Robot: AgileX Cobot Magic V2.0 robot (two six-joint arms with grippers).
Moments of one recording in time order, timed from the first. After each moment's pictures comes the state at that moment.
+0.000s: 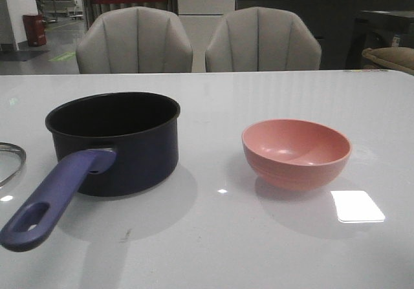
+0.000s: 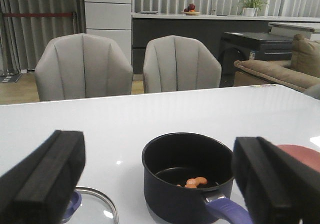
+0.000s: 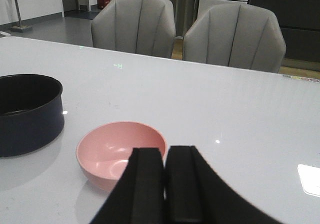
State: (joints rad) left arm -0.27 -0.01 -0.33 -0.12 0.39 0.04; right arm 0.30 0.18 -0.14 0.13 0.09 -0.12
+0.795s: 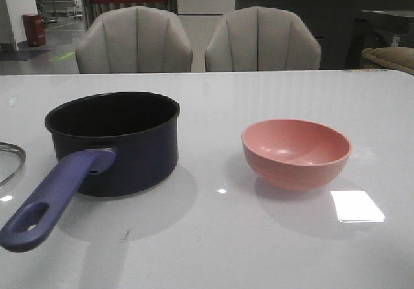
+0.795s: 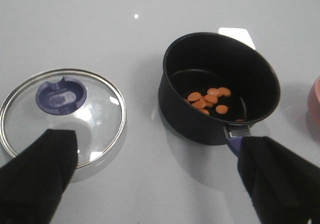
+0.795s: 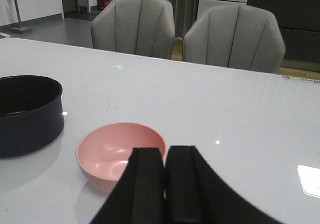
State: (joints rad) left arm -0.27 0.68 -0.60 0.04 0.57 -0.29; right arm 0.30 0.18 -0.14 0.13 0.09 -0.12
